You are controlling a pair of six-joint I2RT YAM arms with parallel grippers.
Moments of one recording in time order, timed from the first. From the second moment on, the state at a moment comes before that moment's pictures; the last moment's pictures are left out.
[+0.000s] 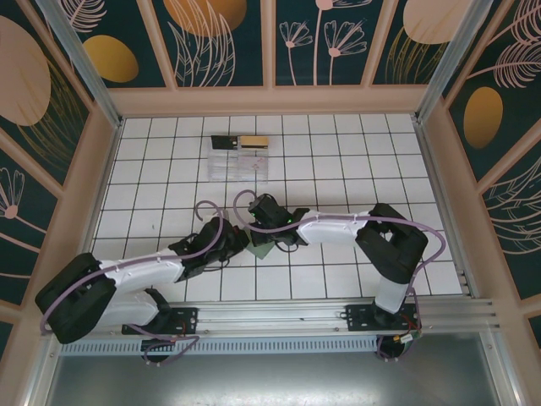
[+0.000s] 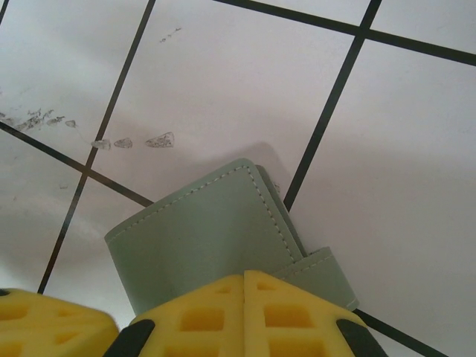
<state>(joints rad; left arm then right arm) -0.83 1.23 0.39 0.15 -0.03 -1.21 1.00 1.78 1.01 -0.19 0.03 0.59</state>
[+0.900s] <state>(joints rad) -0.83 1.44 0.43 0.21 -0.04 -1.23 0.85 1.62 0.84 -0.04 -0.24 0.69</state>
